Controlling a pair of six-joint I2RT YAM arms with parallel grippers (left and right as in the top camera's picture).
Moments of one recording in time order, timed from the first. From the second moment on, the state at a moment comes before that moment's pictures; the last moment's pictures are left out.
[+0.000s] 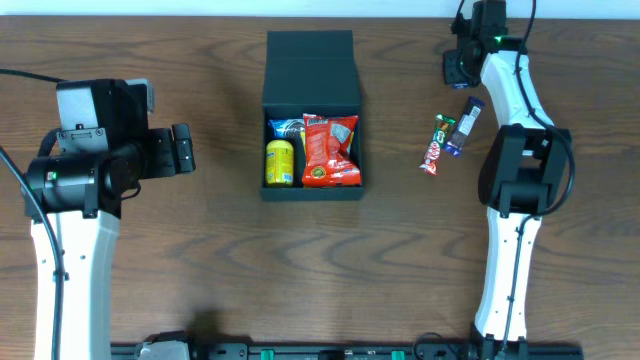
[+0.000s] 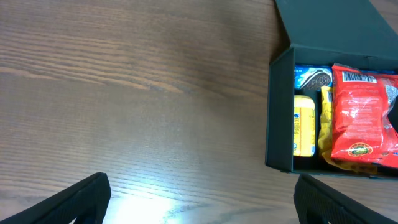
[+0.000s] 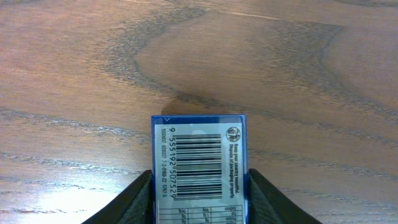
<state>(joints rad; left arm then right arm) 0.09 1.27 1.36 -1.07 0.10 -0.03 -0.05 2.64 2.32 -0.74 0.01 -0.13</state>
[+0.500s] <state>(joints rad) 0.09 1.27 1.36 -1.07 0.10 -0.03 -0.02 2.66 2.41 -0.88 0.02 -0.07</state>
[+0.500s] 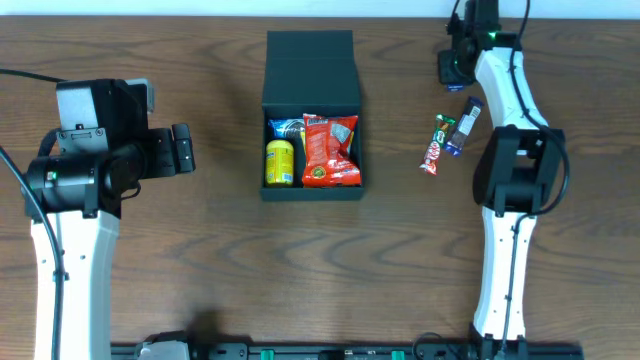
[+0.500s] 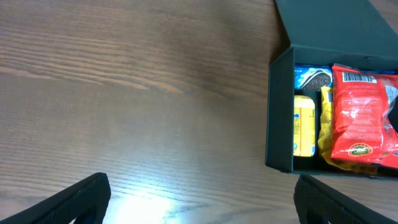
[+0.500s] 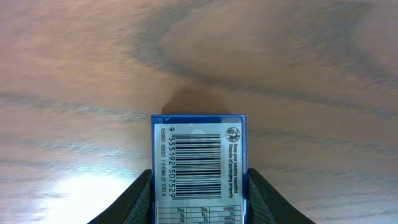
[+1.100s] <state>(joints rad) 0.09 1.27 1.36 -1.07 0.10 -0.03 0.14 2.43 2.65 -1.18 -0.15 -0.03</state>
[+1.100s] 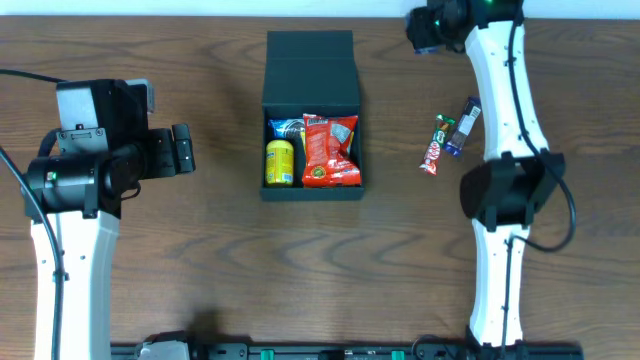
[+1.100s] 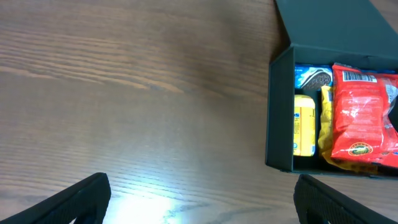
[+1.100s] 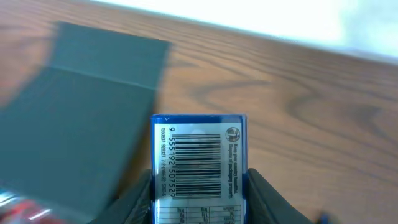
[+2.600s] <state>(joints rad) 0.09 1.27 1.36 -1.07 0.10 -0.01 0.66 2.32 2.14 -1.21 0.00 0.37</state>
